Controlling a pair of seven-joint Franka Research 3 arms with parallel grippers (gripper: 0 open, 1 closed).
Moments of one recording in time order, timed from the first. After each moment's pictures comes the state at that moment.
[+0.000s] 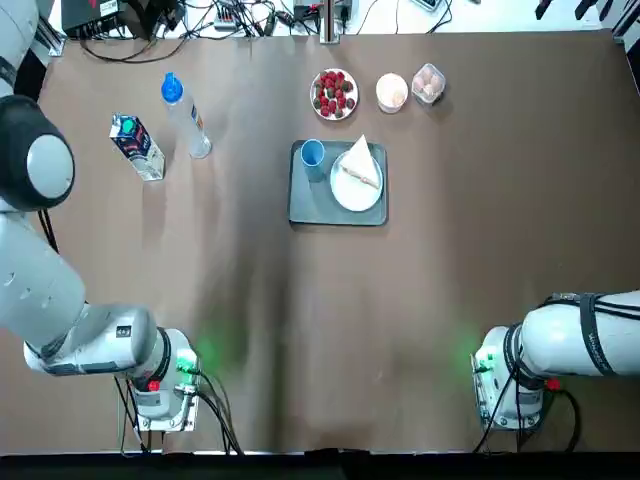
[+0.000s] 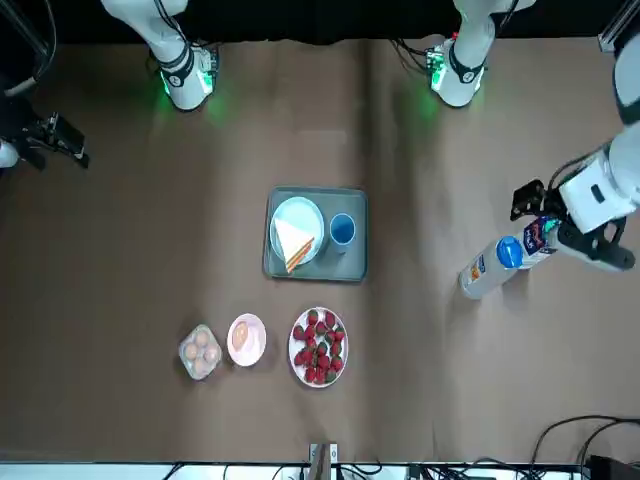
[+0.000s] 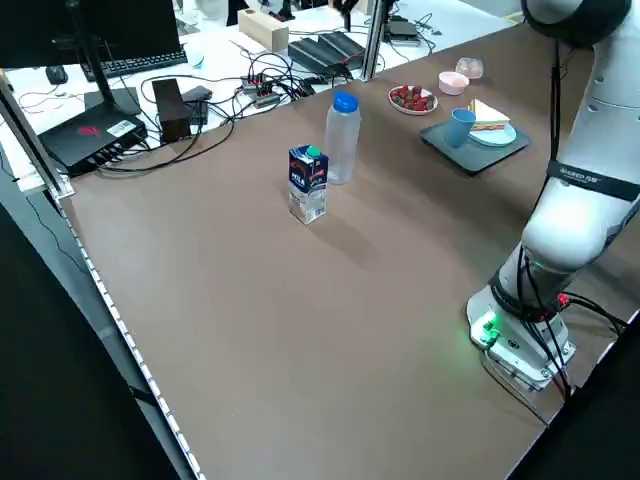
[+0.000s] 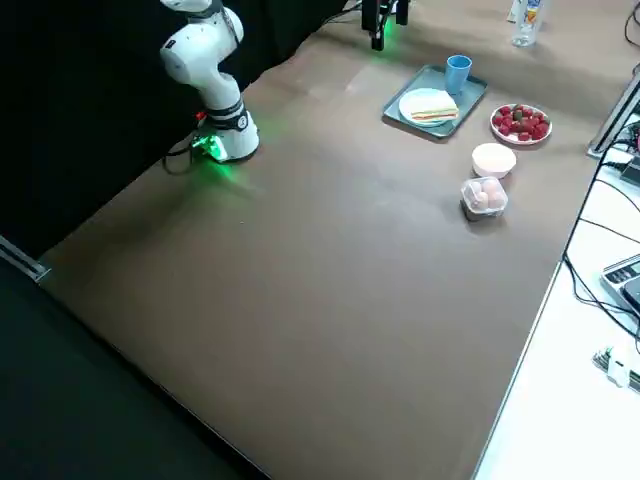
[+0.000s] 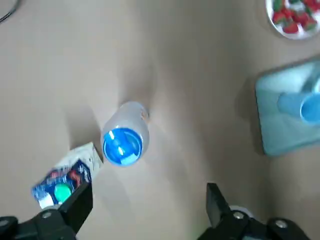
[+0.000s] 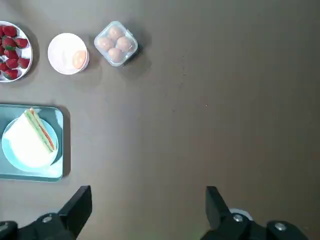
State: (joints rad) left arm 0.04 0.22 -0.15 -1.39 -0.04 1.54 0.15; right arm 0.05 -0.11 -0.04 -1.67 0.03 1.58 0.00
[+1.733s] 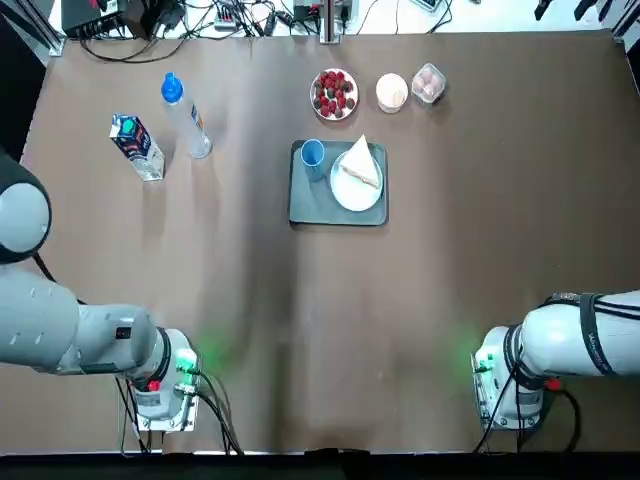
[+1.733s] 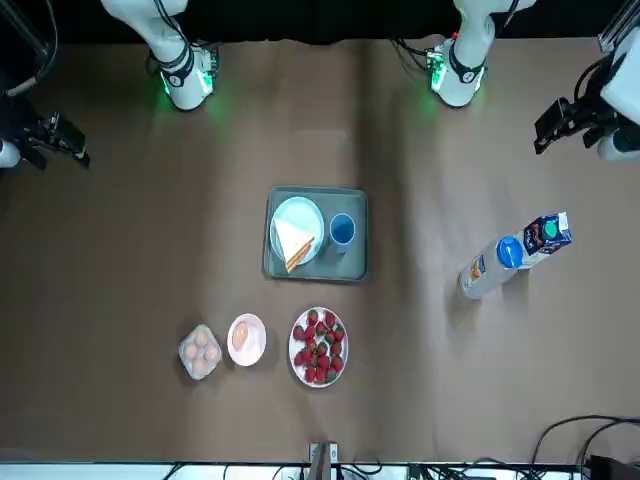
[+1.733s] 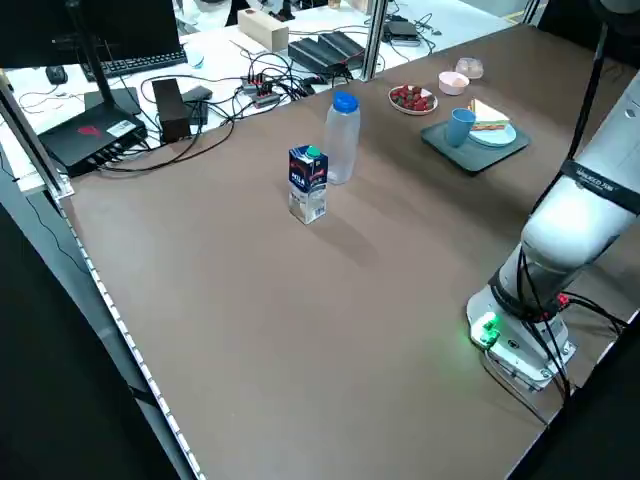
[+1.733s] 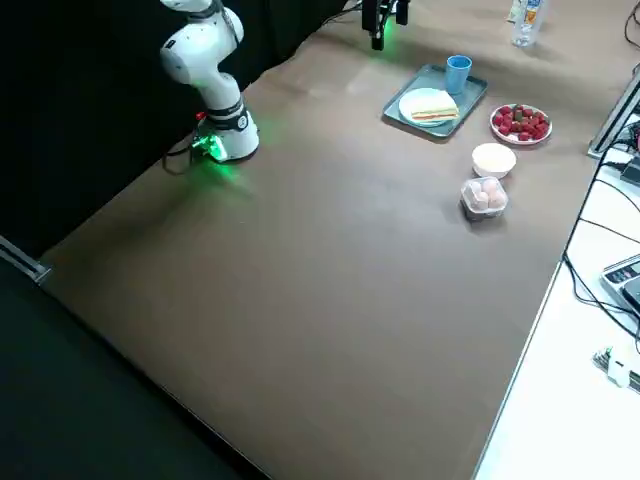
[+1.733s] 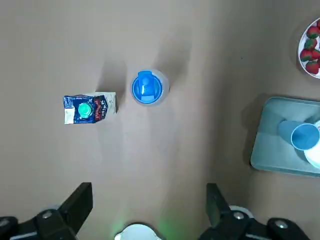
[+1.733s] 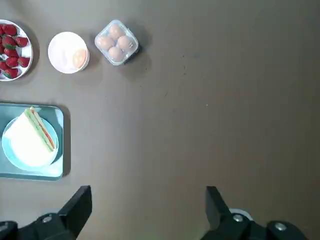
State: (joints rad) left arm 0.03 0.01 -0.16 -1.40 0.02 1.37 -0.21; right arm 0.05 -0.11 -0.04 -1.67 0.03 1.59 0.00
